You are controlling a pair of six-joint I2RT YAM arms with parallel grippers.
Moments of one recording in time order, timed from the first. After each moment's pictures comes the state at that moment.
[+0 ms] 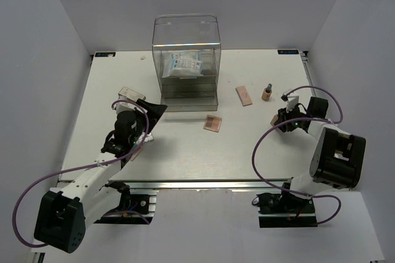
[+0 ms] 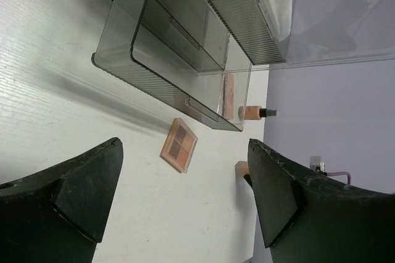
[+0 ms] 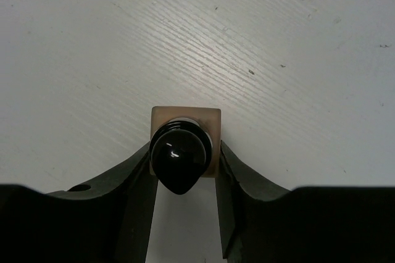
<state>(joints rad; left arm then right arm) -0.33 0.95 0.42 0.22 -0.02 -1.12 -0.28 1.50 0.69 -0.11 -0.66 -0.64</state>
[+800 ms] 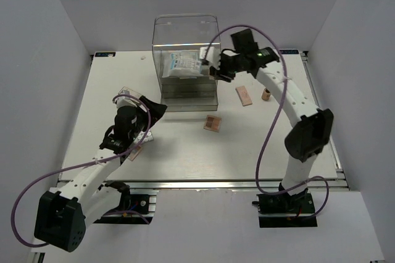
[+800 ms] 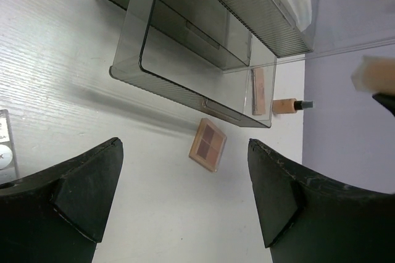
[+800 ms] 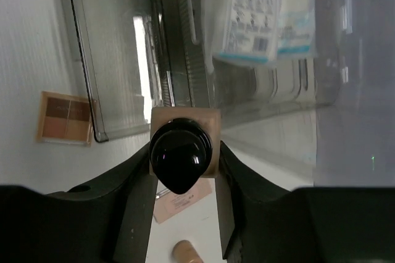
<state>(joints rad) -0.33 0.97 0.50 0.10 -0.03 -0.95 0.45 1.78 1.81 -0.79 -0.50 -0.99</state>
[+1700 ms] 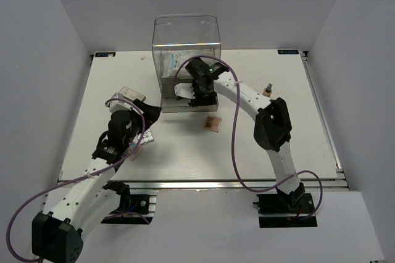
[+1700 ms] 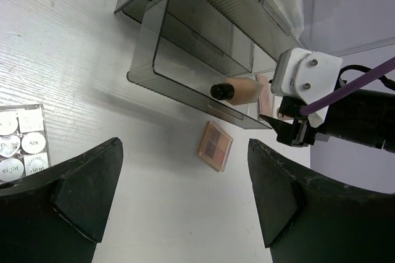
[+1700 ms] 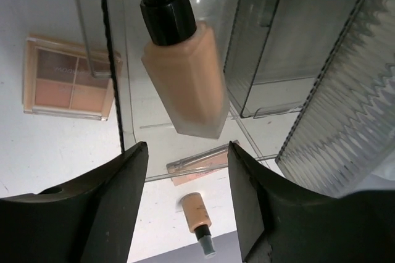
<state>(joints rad) -0.33 0.80 0.51 -0.05 -0.10 -0.90 0.75 2.17 2.05 -1.08 0.08 -1.07</state>
